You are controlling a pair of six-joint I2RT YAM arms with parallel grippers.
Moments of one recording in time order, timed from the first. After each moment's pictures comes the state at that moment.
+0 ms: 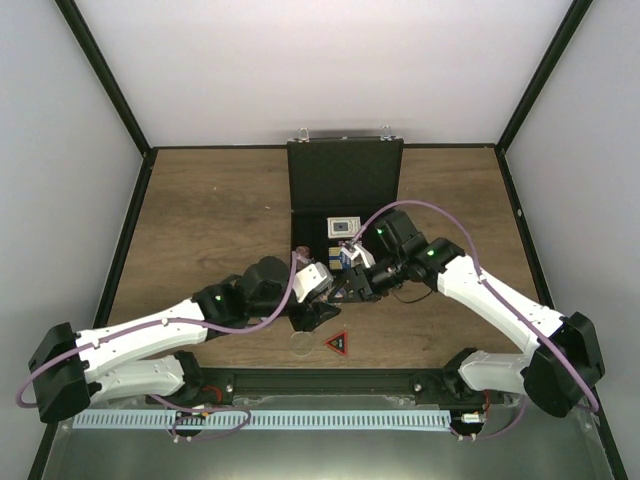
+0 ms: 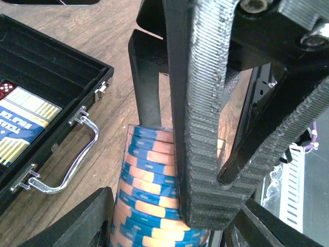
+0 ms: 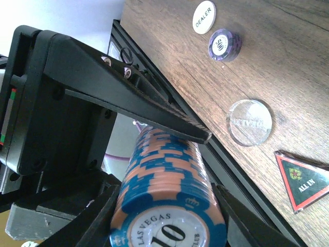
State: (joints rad) left arm -1.04 1.08 0.69 -0.14 0.25 -0.17; right arm 0.64 1.22 0.94 -0.69 -0.91 0.44
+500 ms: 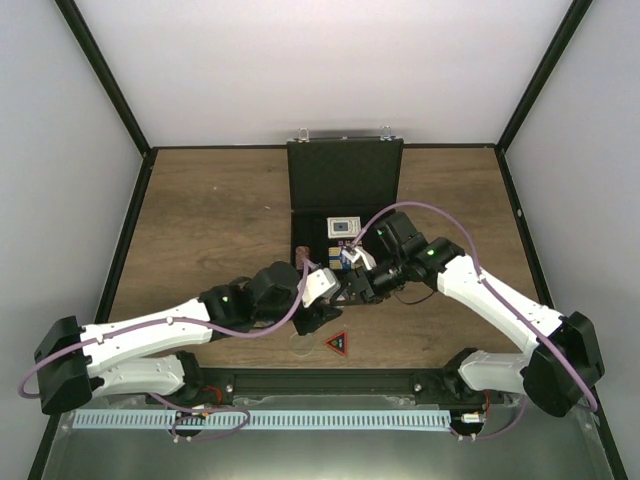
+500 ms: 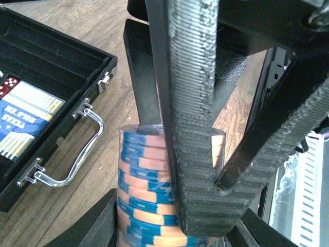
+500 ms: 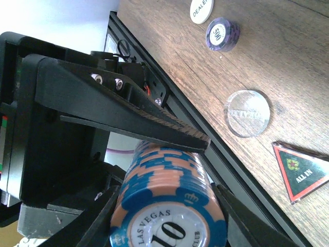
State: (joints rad) left arm -1.11 1.11 0.74 -0.22 0.16 -0.13; right arm 0.64 1.22 0.93 -0.73 -0.92 0.41
